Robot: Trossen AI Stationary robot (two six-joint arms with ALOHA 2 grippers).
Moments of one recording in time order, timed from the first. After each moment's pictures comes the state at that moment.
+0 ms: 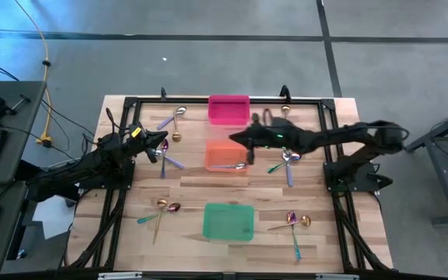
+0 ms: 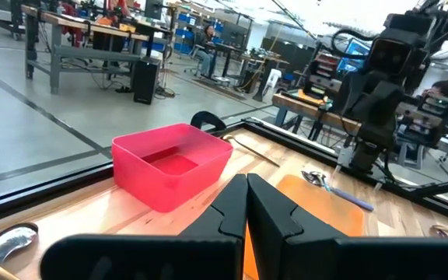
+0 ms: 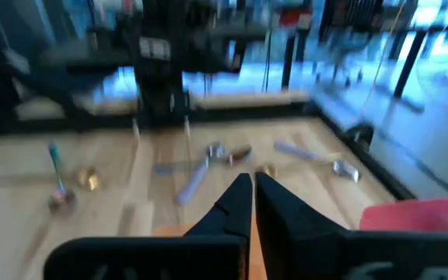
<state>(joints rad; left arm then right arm) 0.40 0.03 0.01 0.02 -0.11 -0.26 -0.20 1.48 0.72 0.63 -0.07 -0.02</state>
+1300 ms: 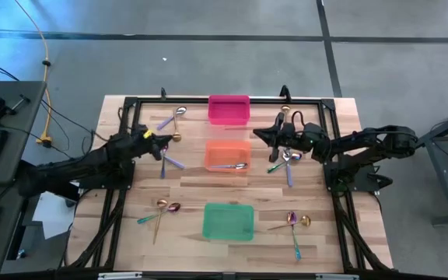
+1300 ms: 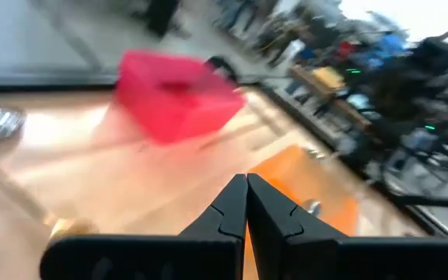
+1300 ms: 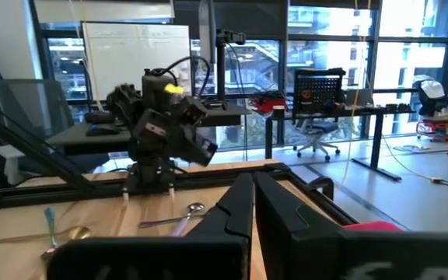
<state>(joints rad) 0.40 0.29 0.02 0.07 -0.12 -0.58 -0.32 1.36 0.31 1.21 -0.13 0.02</state>
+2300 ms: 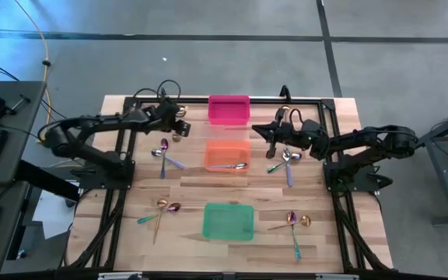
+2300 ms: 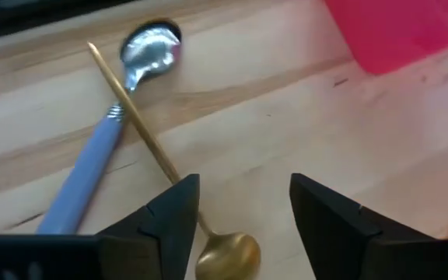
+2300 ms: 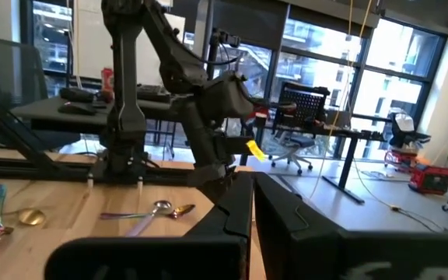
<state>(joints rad) 0.66 1.39 0.67 -0.27 -0.14 -0.48 -0.34 1.36 0.35 1.17 -0.13 -0.16</state>
